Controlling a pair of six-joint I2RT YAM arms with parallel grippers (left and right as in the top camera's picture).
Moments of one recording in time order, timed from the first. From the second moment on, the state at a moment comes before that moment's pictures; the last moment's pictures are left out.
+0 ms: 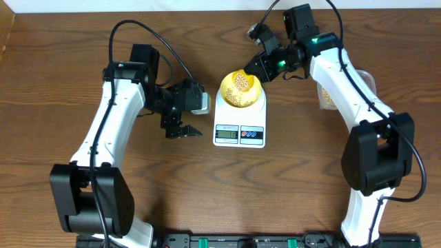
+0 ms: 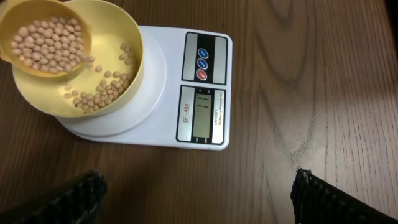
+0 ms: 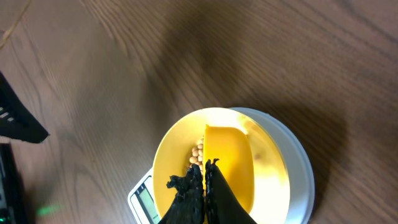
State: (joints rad) left arm -0.08 1.72 1.40 -1.19 0.70 1.50; right arm 0.29 2.07 1.77 -0.75 -0.68 -0.21
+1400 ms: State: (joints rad) left arm -0.08 1.72 1.40 -1.19 0.70 1.50; right arm 0.29 2.04 1.77 -0.75 -0.68 -0.41
